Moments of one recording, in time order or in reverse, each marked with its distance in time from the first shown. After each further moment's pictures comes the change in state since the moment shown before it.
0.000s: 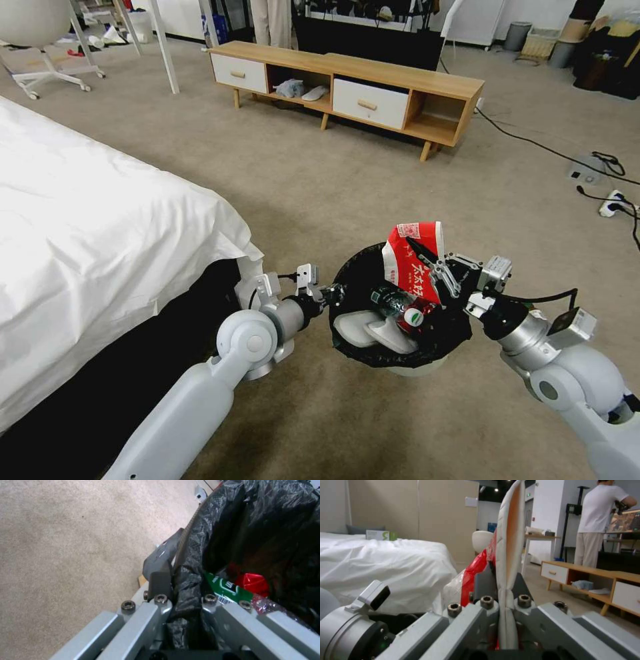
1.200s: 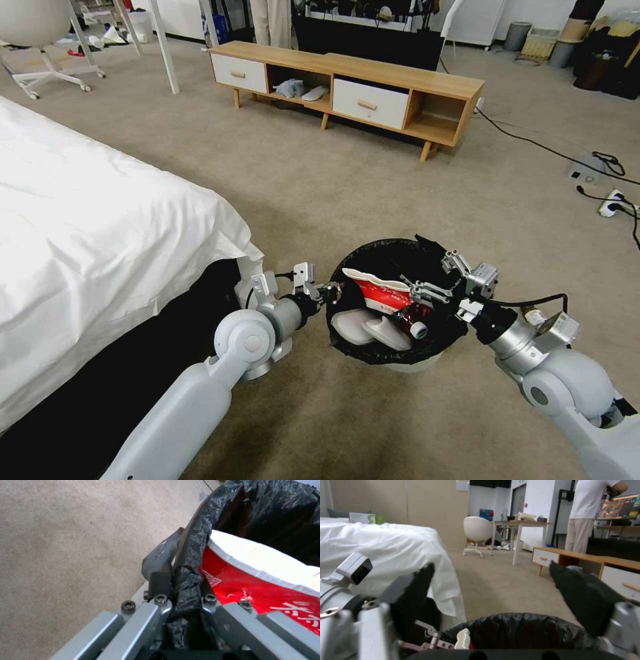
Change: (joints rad) left arm 0.007 0.005 -0.018 -0.010 -0.003 -0.015 -0.025; right arm -0.003 0.009 -0.024 -0.016 -0.068 -0.034 0.056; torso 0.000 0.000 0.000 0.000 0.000
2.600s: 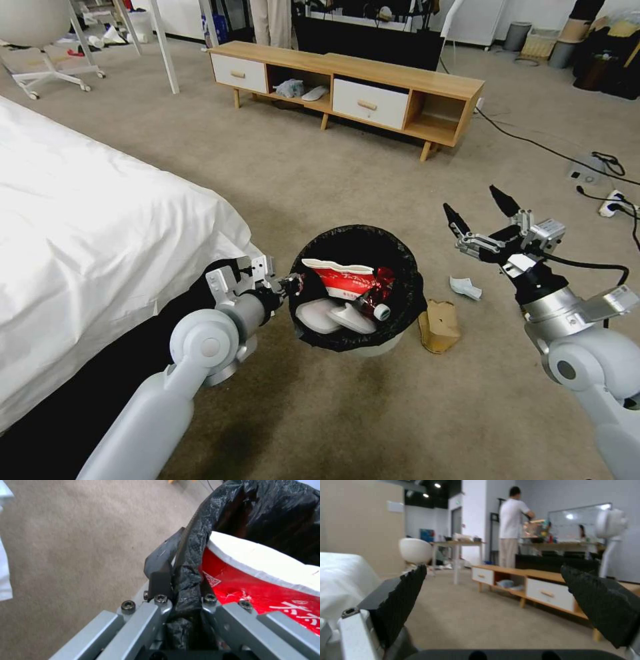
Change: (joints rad) left arm 0.116 0.053 -0.202 -0.163 0.001 0.044 -0.120; right arm 0.048 0.079 0.152 -0.041 0.020 -0.028 0.203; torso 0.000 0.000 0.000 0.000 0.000
